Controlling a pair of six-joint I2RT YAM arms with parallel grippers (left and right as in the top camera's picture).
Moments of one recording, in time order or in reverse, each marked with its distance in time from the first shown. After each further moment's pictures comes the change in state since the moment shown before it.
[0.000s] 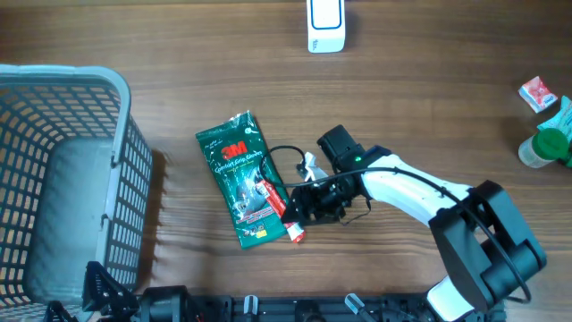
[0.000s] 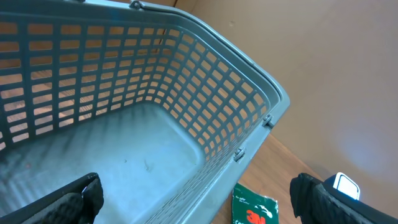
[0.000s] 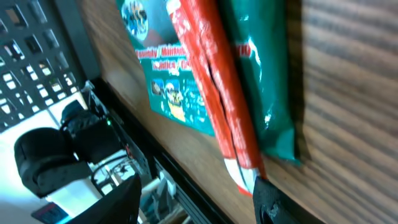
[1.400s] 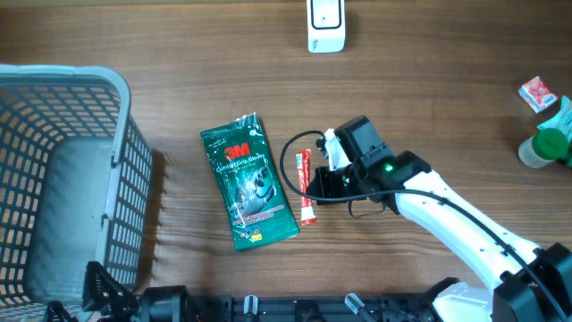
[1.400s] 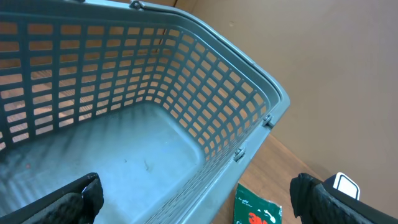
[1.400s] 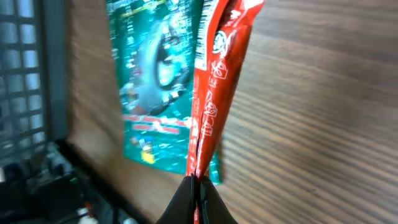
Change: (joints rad) left arm 0.000 0.000 0.000 0.000 0.000 0.000; right arm -0.018 -0.306 -0.006 -0.040 0.389 0.011
